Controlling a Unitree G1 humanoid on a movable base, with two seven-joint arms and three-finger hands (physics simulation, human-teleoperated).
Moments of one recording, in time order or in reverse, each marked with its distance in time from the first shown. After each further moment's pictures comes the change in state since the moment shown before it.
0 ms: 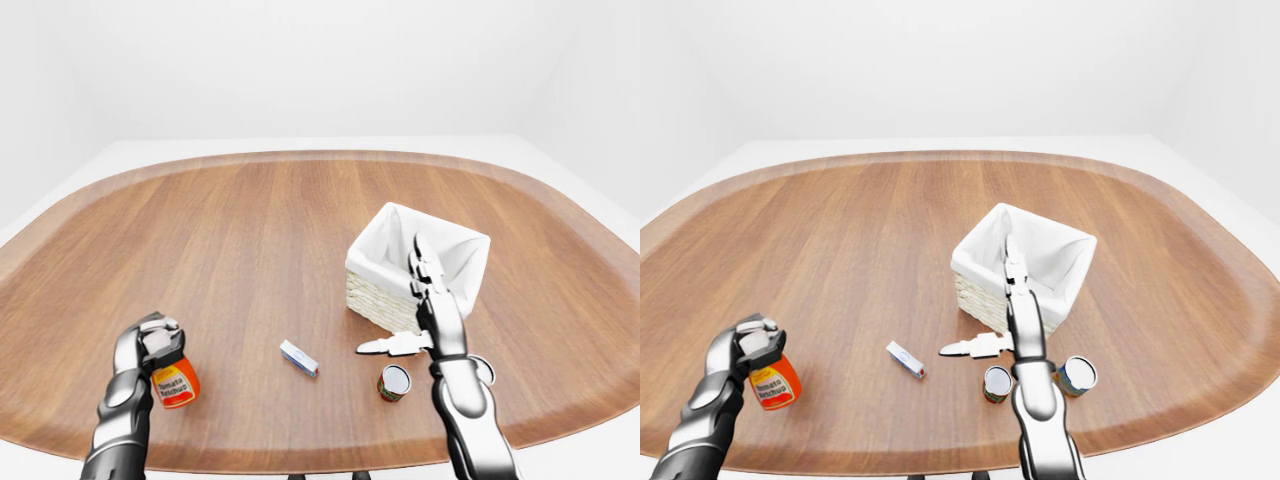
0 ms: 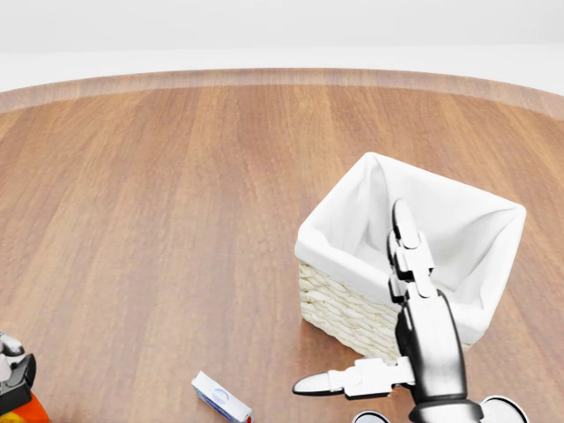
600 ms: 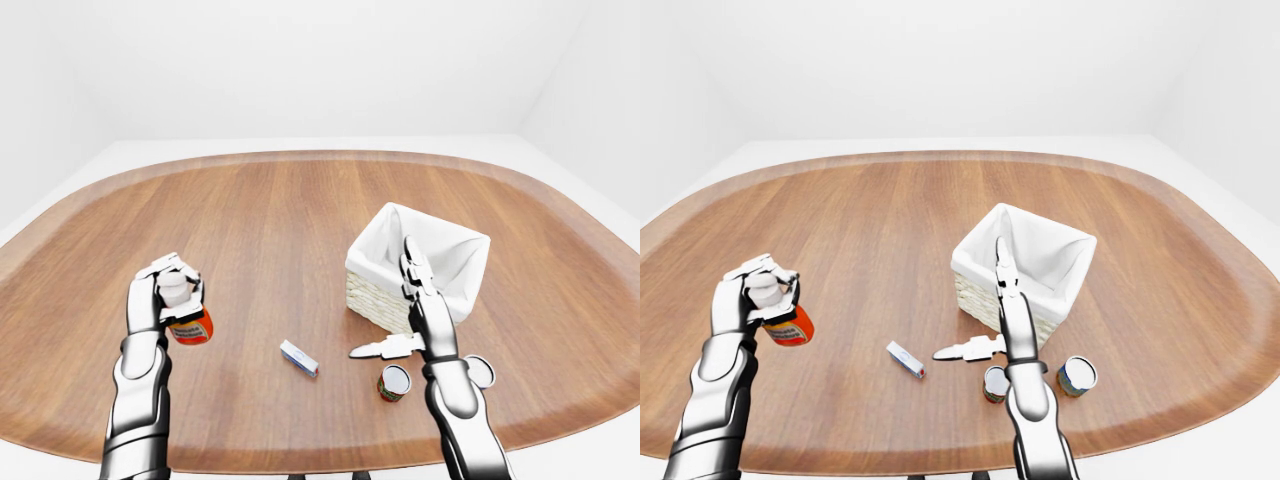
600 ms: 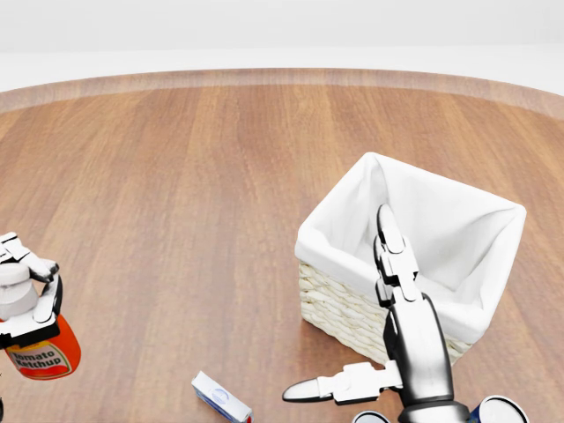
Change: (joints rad) left arm 0.050 -0.137 -0.014 -0.597 0.164 0.000 0.000; right arm 0.000 0.001 0.034 0.032 -0.008 -0.018 -0.003
